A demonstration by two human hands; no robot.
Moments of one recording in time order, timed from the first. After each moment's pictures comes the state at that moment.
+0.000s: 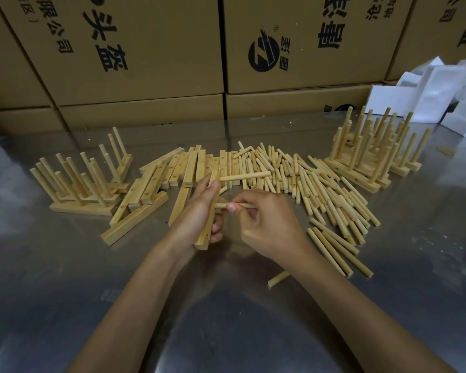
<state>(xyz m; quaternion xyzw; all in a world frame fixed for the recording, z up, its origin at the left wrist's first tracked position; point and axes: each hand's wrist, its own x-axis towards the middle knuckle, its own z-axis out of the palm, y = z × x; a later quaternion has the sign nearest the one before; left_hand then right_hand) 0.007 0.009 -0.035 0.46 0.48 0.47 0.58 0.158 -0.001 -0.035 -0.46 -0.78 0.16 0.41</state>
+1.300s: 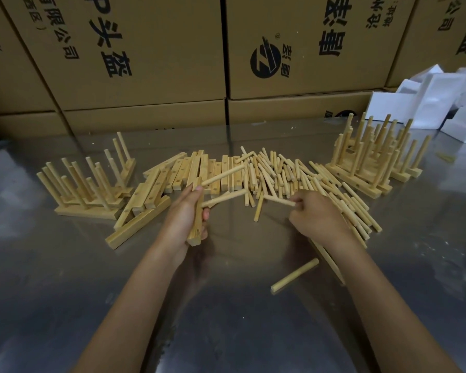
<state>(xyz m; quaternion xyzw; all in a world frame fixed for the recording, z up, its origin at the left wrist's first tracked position) -0.013 0.018 -0.037 0.36 0.53 0.53 0.55 0.221 0.032 -0.035 -0.68 -0.65 0.20 0.27</state>
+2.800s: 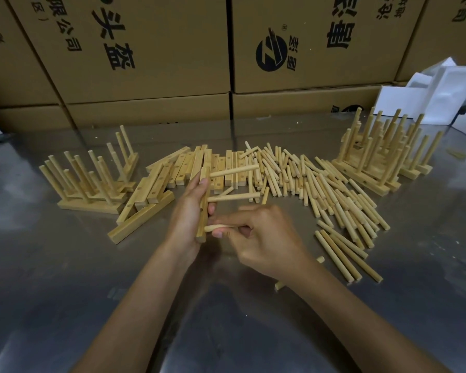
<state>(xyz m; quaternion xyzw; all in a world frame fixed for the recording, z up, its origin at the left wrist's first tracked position) 0.003 0.009 -0.029 0.29 0.49 0.60 0.56 0.149 -0.017 -0.033 -0.38 -0.83 0.14 0.38</state>
